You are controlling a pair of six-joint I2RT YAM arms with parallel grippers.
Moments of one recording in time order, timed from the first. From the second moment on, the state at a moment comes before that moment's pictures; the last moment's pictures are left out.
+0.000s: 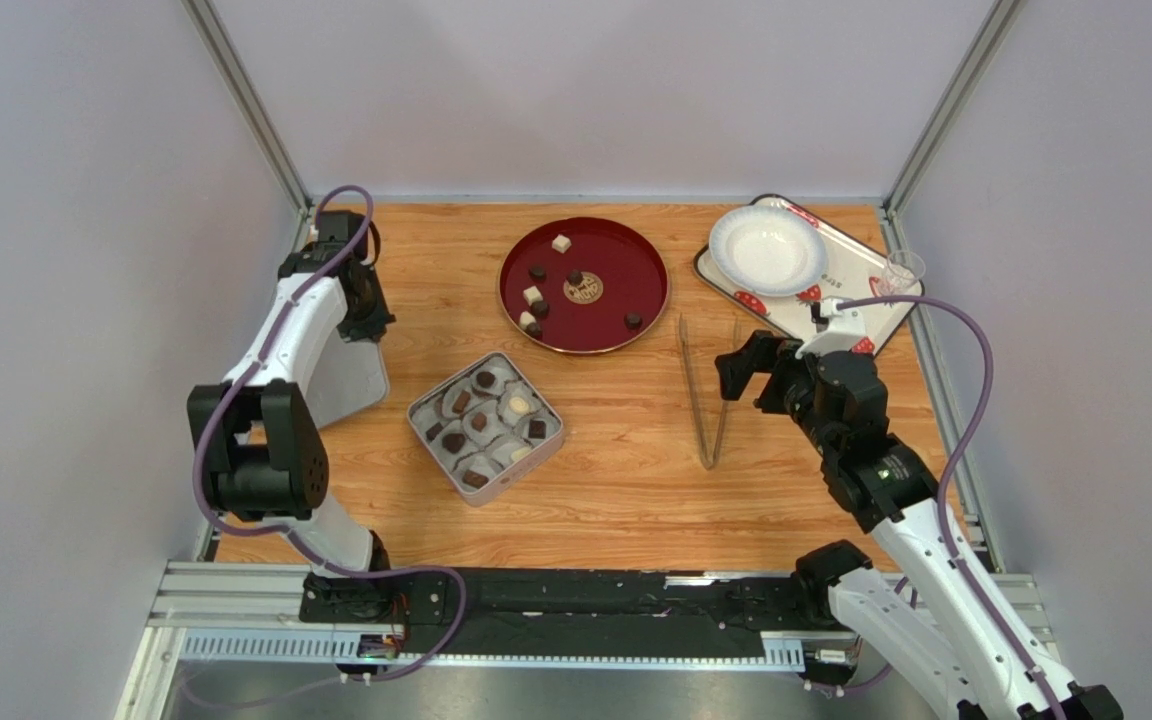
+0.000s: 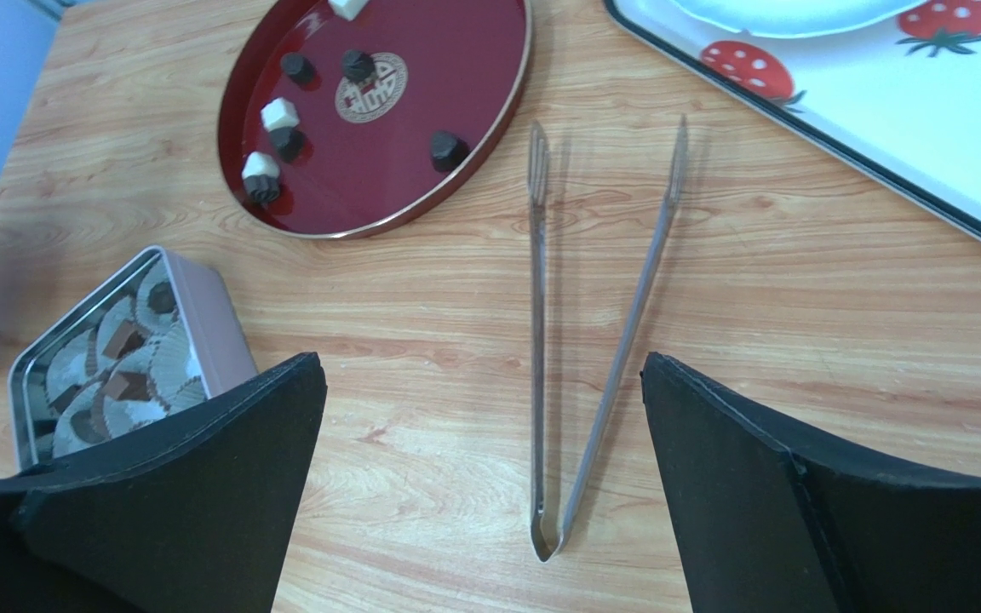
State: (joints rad) left arm 0.03 1.65 1.33 -0.79 -0.16 -0.30; right arm 0.38 0.67 0.66 -0.32 0.13 0.43
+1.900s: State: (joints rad) left arm -0.45 0.94 1.07 -0.14 0.22 -1.19; right arm 1.16 1.42 0.70 1.11 0.42 -0.23
